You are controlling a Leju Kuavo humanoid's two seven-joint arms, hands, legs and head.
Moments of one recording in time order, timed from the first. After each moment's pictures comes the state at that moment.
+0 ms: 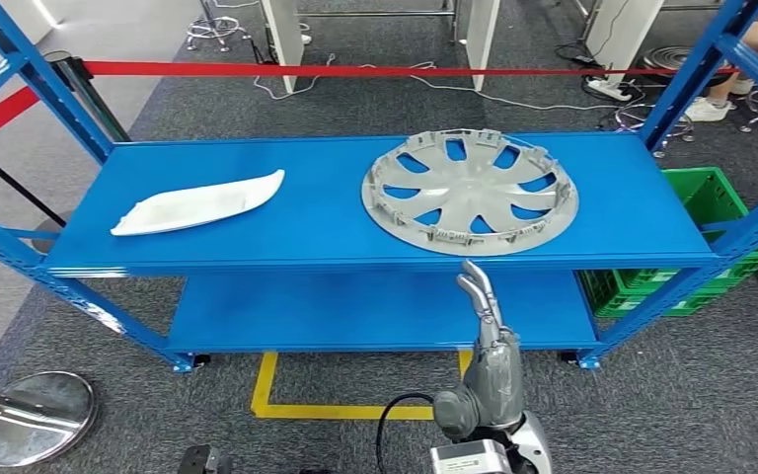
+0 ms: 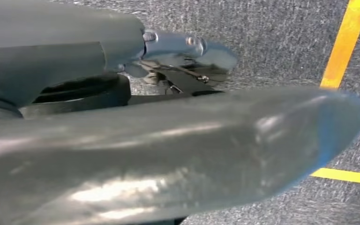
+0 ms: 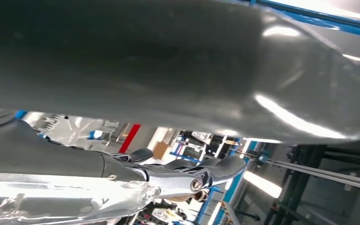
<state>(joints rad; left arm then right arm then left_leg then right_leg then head) -0.06 -0.22 0.56 -0.21 -0.44 -0.07 -0.36 0.11 0.06 0.59 -1.74 0.45 -0.53 -0.57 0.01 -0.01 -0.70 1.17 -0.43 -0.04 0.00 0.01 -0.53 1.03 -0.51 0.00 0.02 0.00</state>
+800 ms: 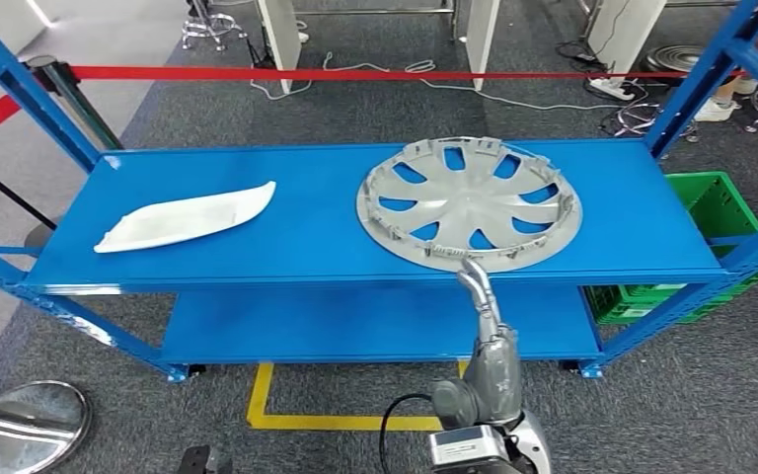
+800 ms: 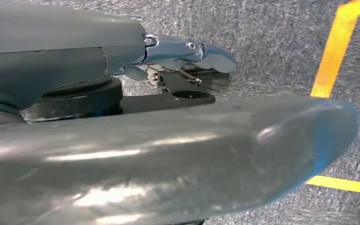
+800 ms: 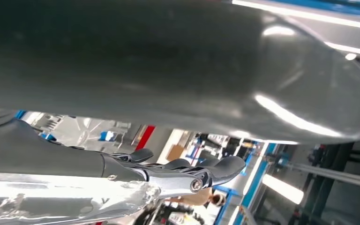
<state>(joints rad) -0.07 -0.23 0.58 -0.21 -0.47 -0.03 -0.35 0.11 0.06 0.58 -1.74 0.46 -0.51 -0.51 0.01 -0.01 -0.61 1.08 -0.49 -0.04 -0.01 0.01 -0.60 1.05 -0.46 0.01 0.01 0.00</state>
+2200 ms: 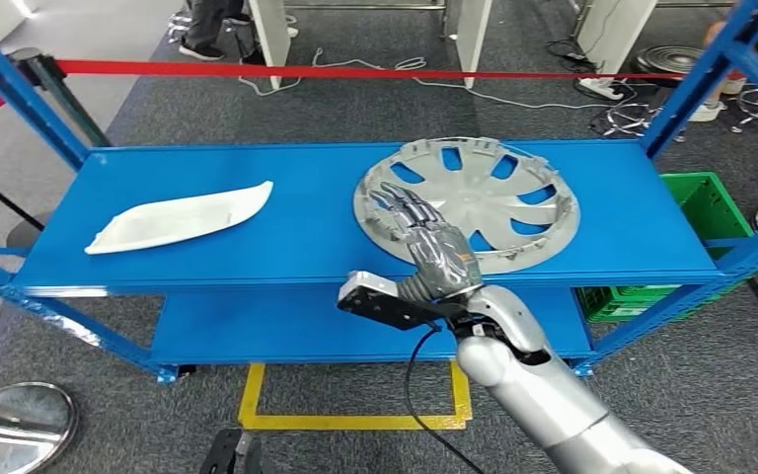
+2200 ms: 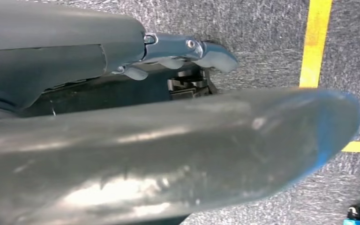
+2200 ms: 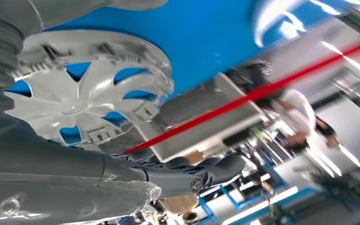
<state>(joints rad) -0.11 -0.28 0.58 -0.21 -0.56 -0.07 -0.31 -0.42 0.03 0.53 -1.28 0.76 -0.21 -0.20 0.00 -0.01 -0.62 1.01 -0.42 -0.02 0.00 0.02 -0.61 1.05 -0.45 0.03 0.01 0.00</state>
